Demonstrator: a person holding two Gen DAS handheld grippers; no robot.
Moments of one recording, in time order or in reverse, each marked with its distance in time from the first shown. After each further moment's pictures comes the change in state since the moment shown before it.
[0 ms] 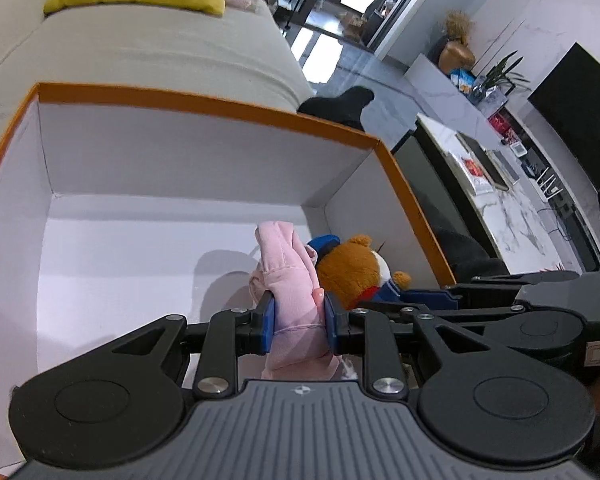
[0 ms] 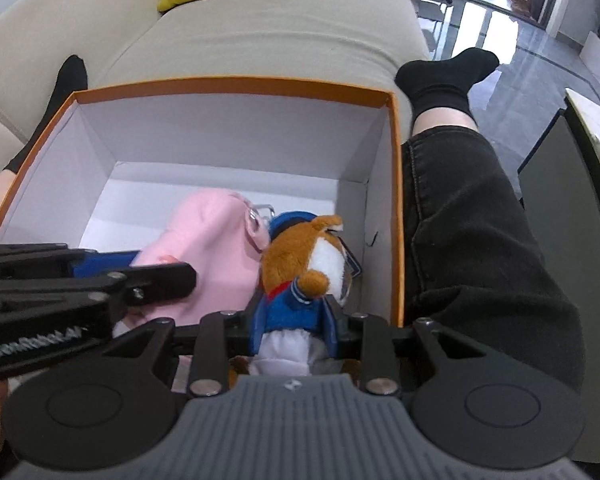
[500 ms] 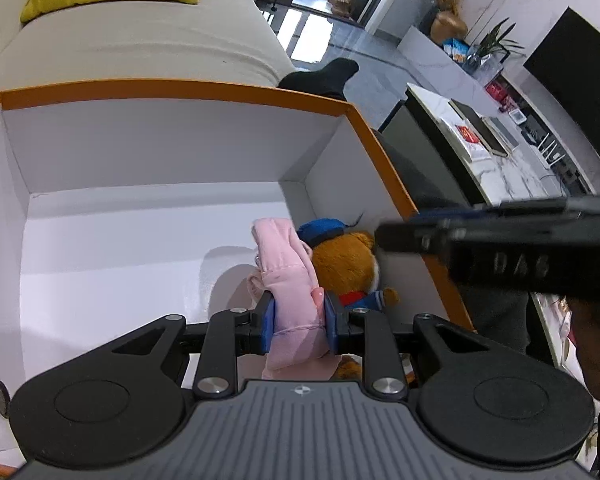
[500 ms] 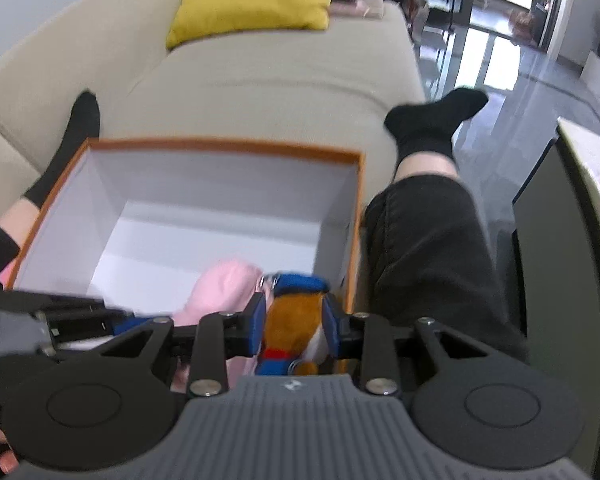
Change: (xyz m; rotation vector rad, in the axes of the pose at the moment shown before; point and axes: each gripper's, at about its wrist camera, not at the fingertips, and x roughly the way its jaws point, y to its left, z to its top) left arm 0.004 -0.030 -0.009 0.080 0.056 0.031; right arm -0.040 -0.023 0.011 -0.021 -0.116 0.027
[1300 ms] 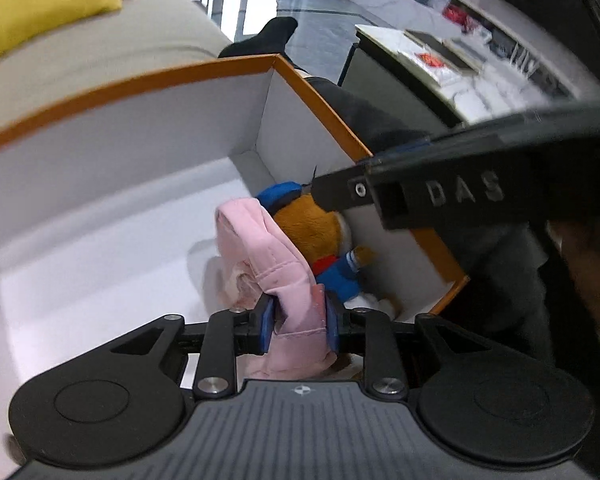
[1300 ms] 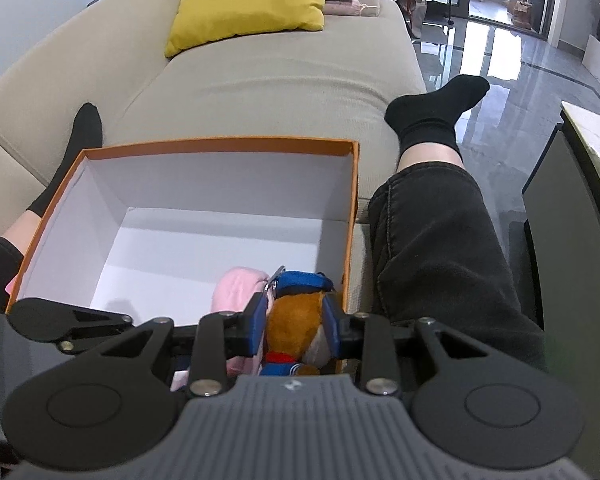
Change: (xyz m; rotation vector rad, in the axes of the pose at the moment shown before) left arm 0.016 -0.031 -0.003 0.232 0.100 0.007; right arm 0.009 -0.012 -0.006 0.033 0.005 0.056
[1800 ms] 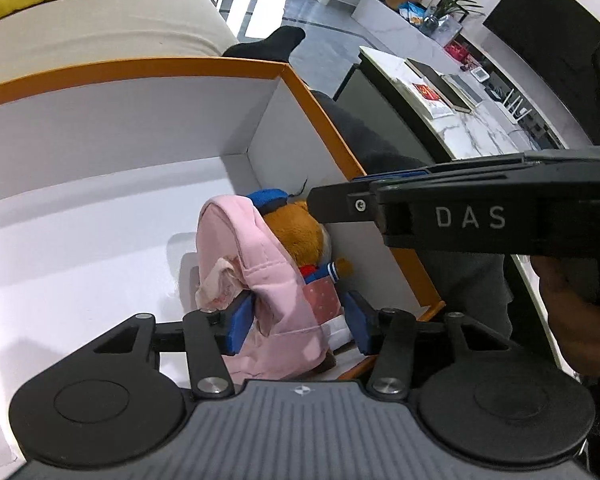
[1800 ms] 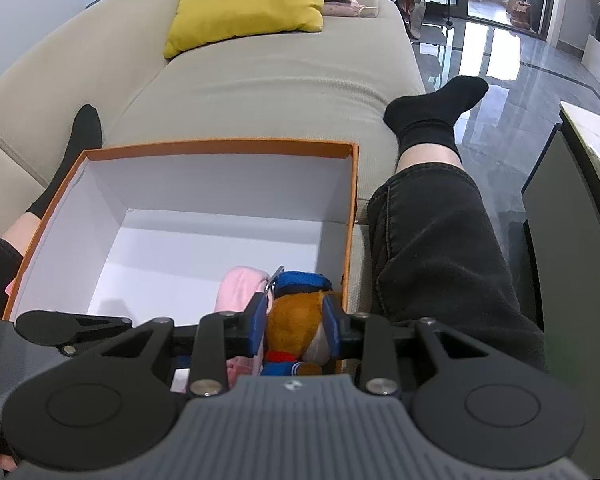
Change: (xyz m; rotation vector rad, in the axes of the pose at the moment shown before) left arm 0.000 0.011 0.001 -0.114 -0.037 -0.092; right arm -0.002 -0.001 -0.001 -0.001 -0.007 0.001
